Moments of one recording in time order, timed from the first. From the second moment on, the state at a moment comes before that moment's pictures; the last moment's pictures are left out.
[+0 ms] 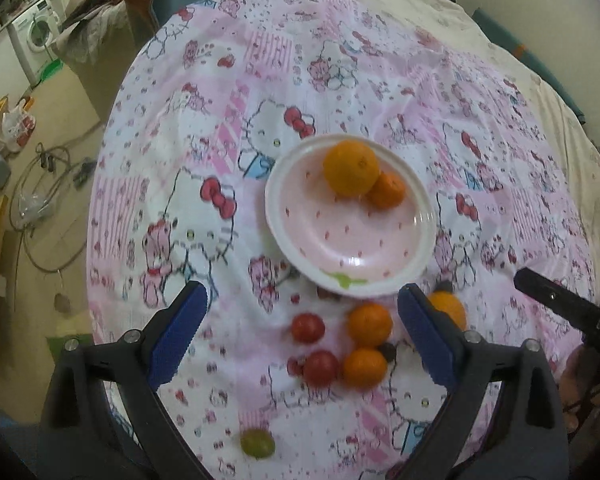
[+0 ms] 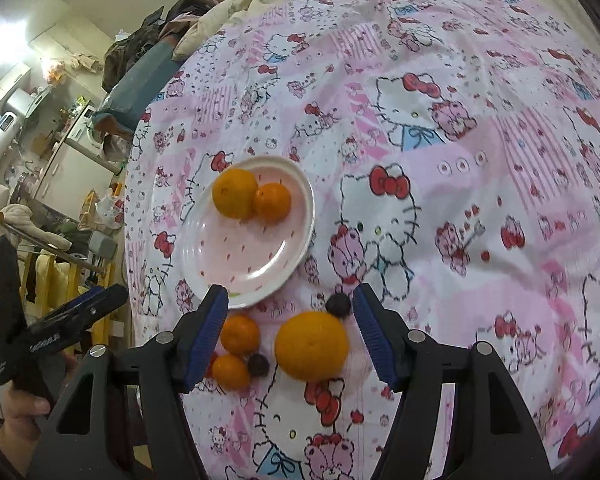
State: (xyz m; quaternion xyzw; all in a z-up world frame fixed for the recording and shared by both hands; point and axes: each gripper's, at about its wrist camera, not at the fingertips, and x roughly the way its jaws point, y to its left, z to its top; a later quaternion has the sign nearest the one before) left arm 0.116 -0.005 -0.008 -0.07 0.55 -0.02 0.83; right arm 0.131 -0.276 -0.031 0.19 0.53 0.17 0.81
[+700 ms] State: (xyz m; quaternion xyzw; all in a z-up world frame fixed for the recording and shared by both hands) left arm 0.102 0.006 -0.027 -0.10 0.57 0.01 0.82; right arm 0.126 -0.266 -0.099 0.19 0.61 0.13 0.76
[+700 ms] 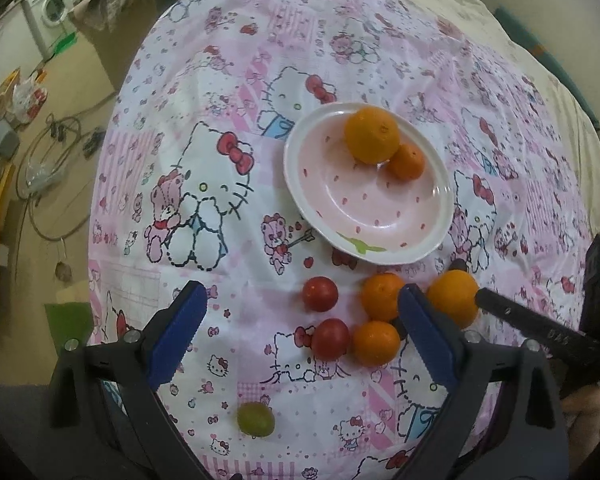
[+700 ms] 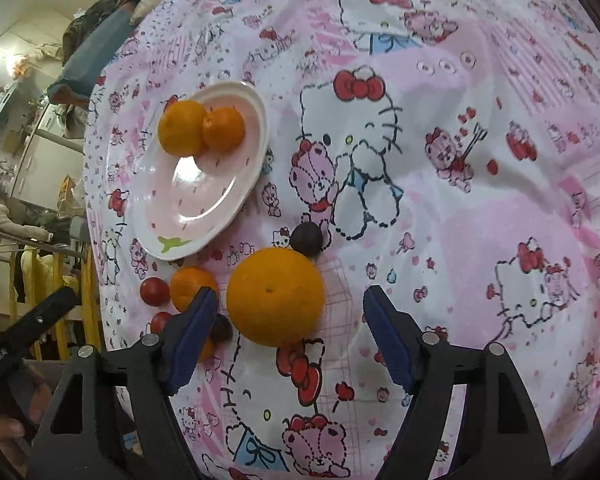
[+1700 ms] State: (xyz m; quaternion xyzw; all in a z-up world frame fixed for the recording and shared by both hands) left arm 0.114 0.014 -0.064 -0.12 0.61 0.03 0.78; right arm 0.138 -0.233 -0.114 0.11 0.63 0.14 0.76
